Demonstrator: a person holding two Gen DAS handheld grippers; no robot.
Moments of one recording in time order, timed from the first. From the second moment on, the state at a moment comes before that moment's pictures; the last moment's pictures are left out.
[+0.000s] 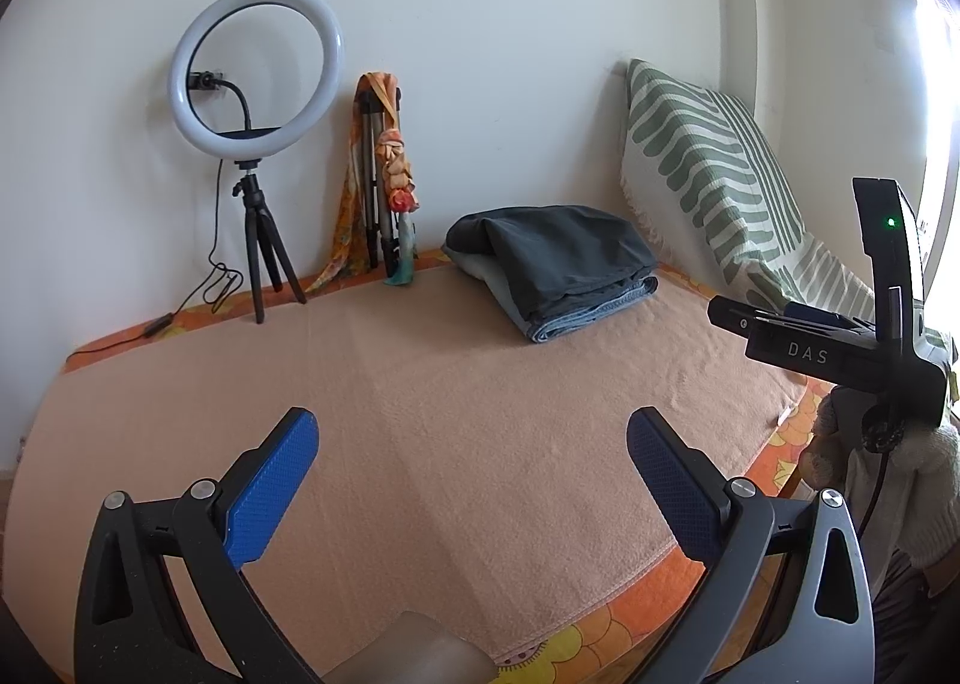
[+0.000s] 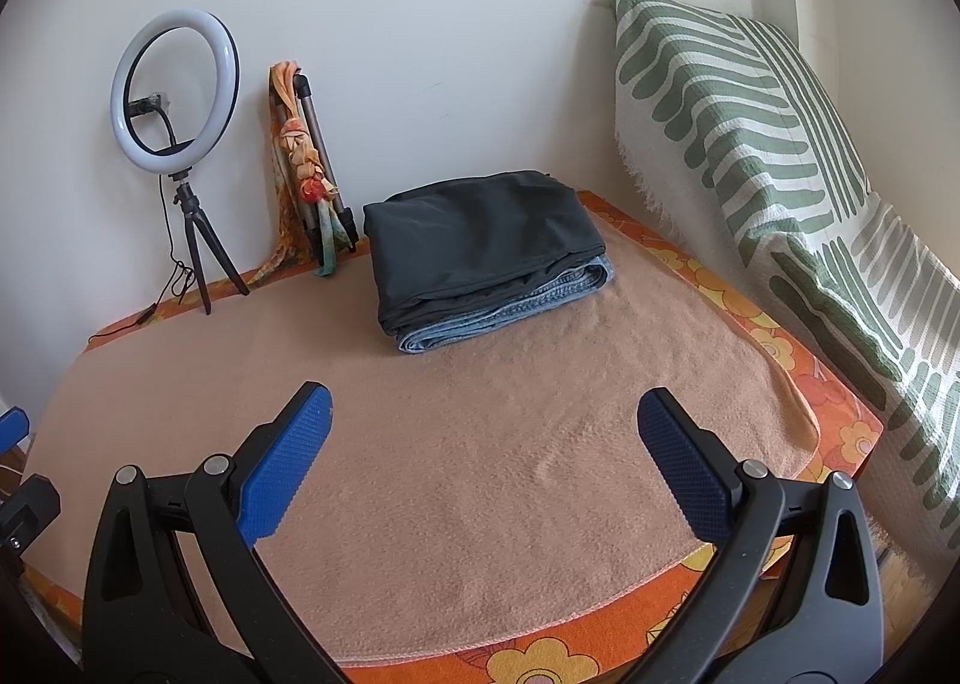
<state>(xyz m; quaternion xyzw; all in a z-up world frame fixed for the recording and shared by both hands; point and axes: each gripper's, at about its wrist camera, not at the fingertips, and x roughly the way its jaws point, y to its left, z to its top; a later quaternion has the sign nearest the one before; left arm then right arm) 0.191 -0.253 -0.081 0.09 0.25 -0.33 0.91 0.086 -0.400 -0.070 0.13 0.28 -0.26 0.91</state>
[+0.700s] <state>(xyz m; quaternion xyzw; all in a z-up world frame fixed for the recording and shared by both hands) 0.191 -0.248 -0.078 0.08 0.25 -0.33 0.91 0.087 -0.397 -0.070 0.13 0.28 -0.26 0.91</state>
